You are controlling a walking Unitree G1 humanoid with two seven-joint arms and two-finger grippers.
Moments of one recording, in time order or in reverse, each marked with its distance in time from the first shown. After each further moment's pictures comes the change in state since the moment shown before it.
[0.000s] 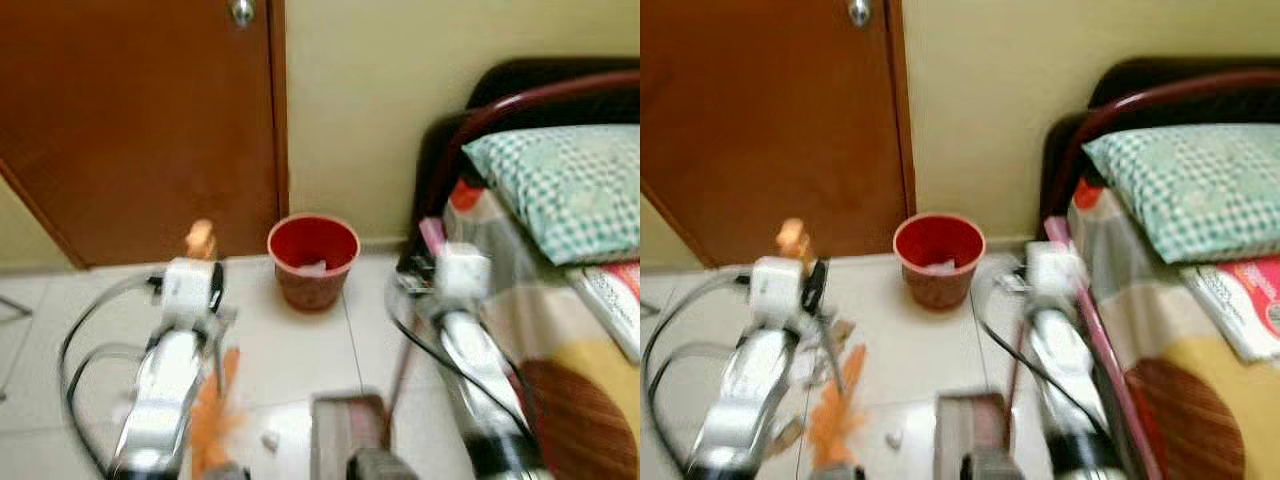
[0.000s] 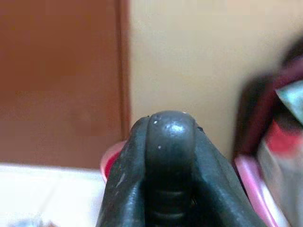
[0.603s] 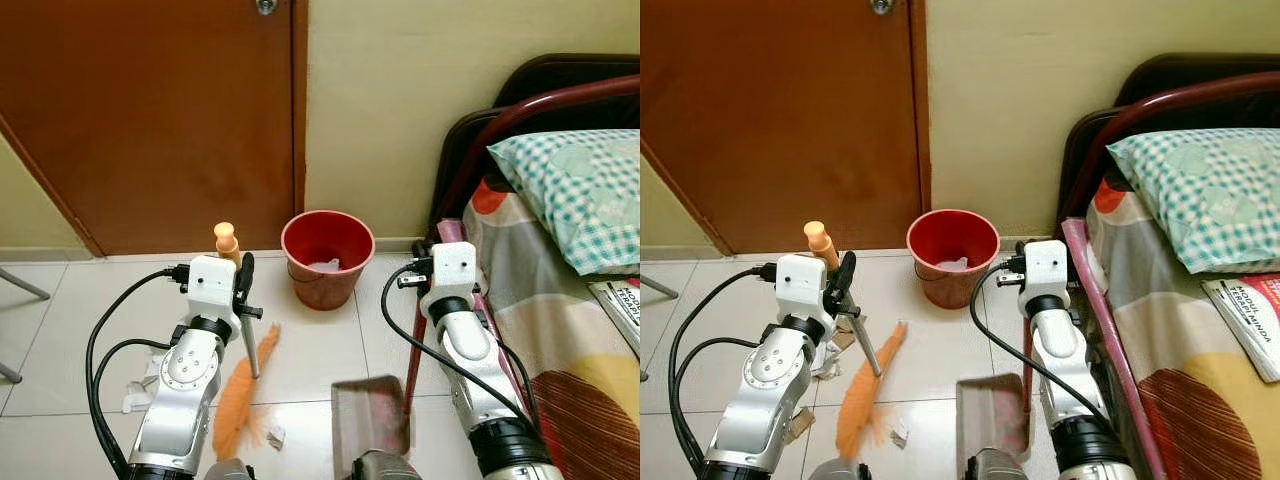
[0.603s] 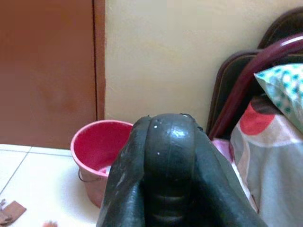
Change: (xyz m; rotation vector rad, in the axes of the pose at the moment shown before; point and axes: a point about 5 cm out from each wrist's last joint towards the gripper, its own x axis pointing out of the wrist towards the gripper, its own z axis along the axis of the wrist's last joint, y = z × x) left arm -0.002 0.002 -0.012 -0.019 0.092 0.012; right arm -0.008 -0.016 -0.033 -0.092 0.075 -0.090
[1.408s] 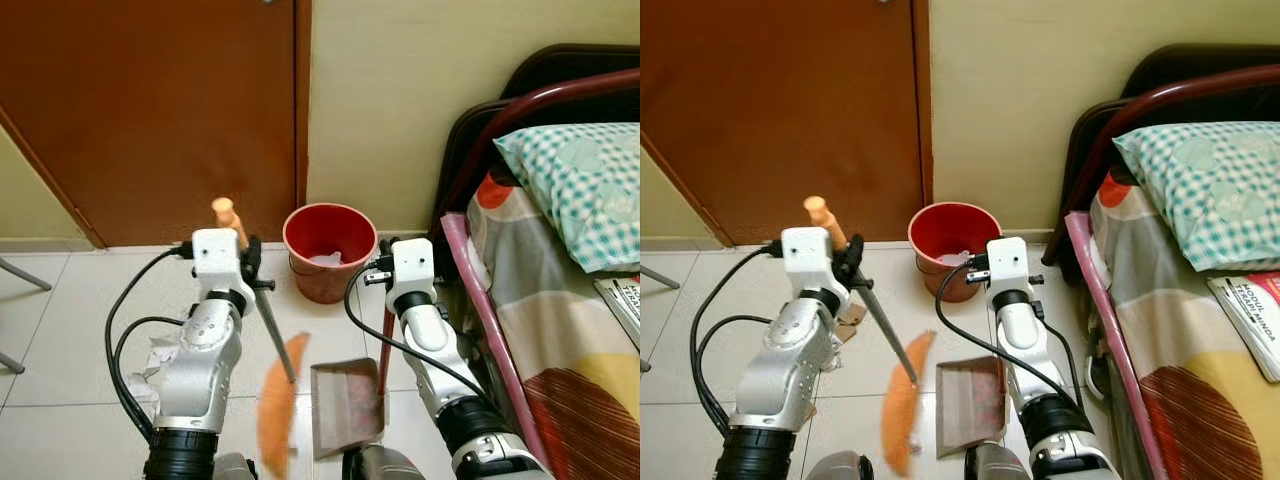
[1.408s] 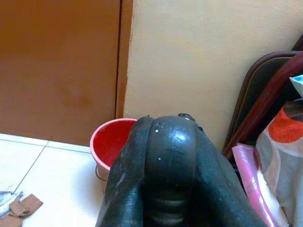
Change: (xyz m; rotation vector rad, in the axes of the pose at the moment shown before) left arm 0.032 -0.003 0.028 -0.352 0.032 0.104; right arm 0.014 0.036 -0.002 -0.028 -0.024 0.055
